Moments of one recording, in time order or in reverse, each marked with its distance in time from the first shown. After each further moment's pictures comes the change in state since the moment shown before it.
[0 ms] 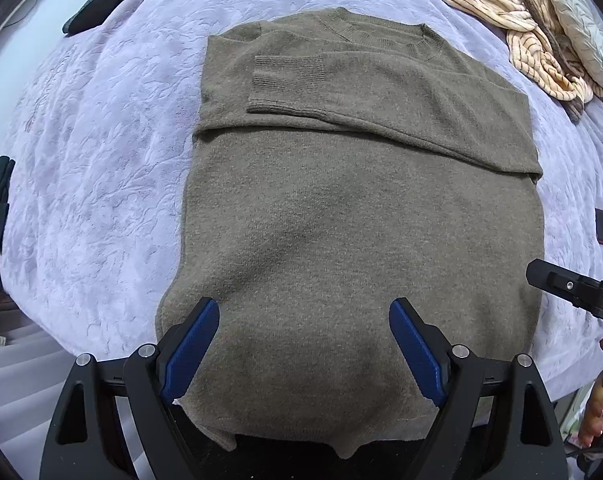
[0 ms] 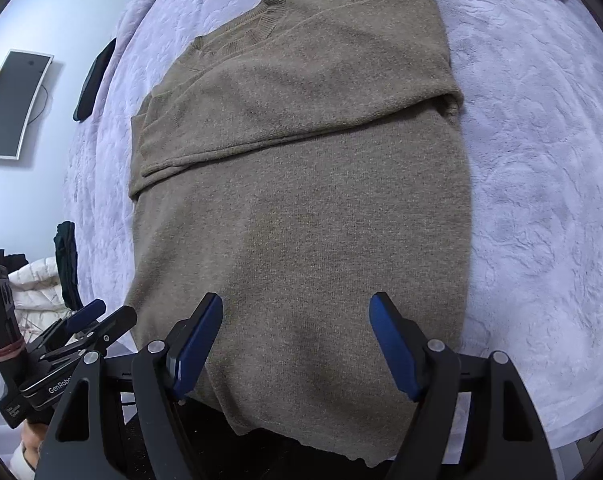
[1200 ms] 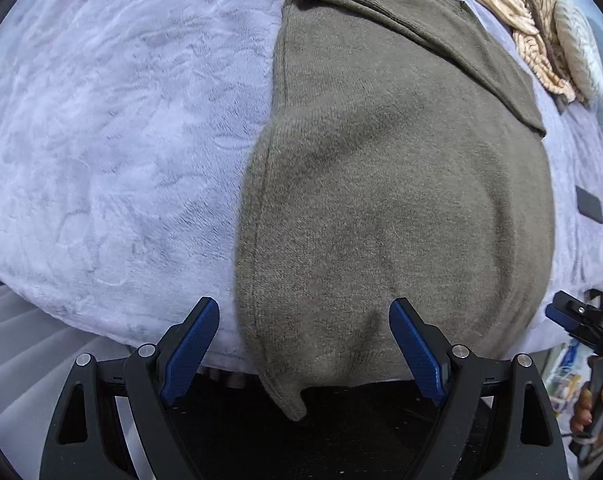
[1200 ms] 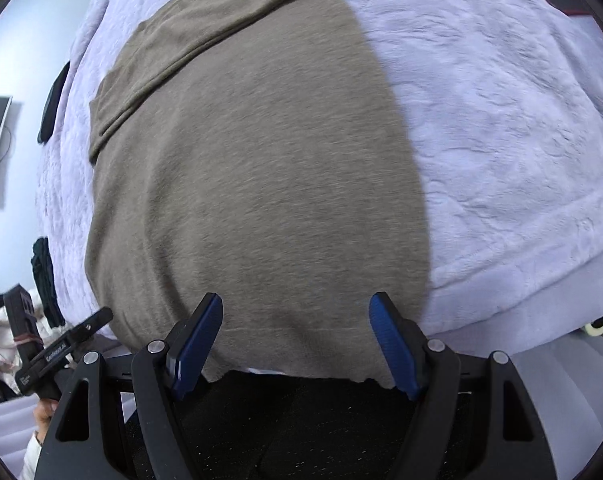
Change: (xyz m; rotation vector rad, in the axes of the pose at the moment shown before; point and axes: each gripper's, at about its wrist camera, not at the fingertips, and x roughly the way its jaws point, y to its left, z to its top) left arm 0.059 0.127 -0.092 -0.061 0.097 -0.261; right arm 0.015 -0.029 -0.133 0.218 -0.053 -0.077
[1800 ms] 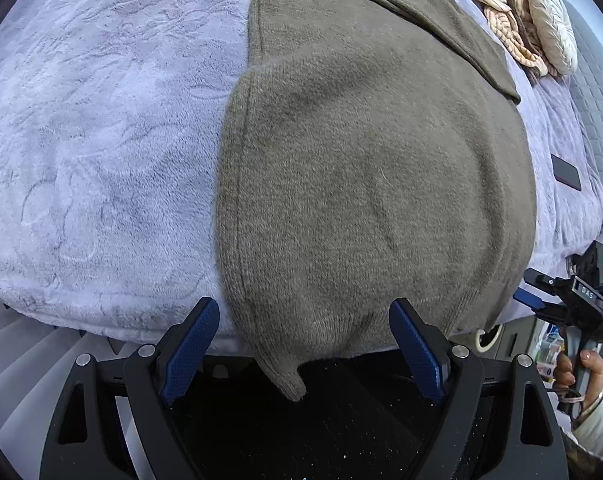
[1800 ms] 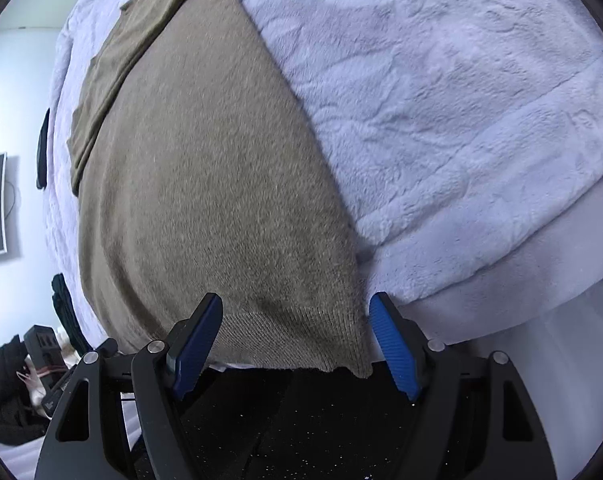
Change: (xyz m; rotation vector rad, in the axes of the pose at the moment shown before) left arm 0.007 0.012 -0.021 0.077 0.056 -0.091; right arm 0.025 -0.065 -0.022 0.165 0.045 0.098
